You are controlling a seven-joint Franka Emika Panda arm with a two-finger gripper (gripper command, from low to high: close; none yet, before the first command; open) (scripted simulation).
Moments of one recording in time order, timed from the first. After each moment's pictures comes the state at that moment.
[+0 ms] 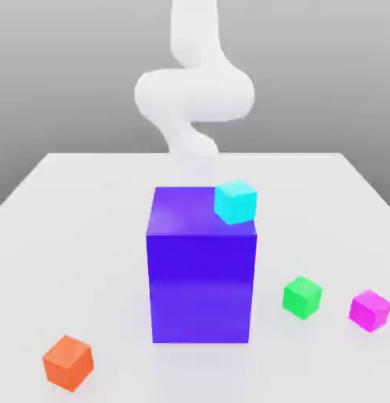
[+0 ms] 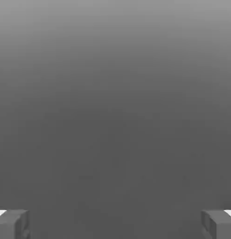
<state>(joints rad) 0.08 -0.73 -0.02 -2.32 0.03 2.33 0.68</state>
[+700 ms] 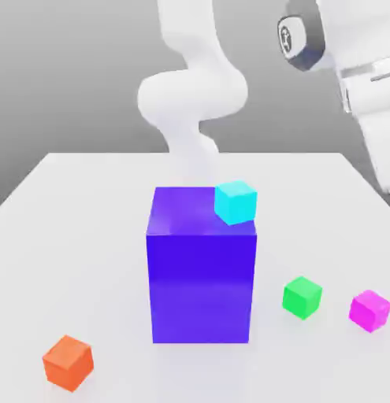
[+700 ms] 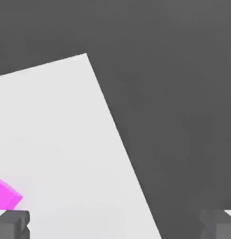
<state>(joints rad) 0.60 -0.13 -0.07 -2.45 0.26 2.57 -0.27</state>
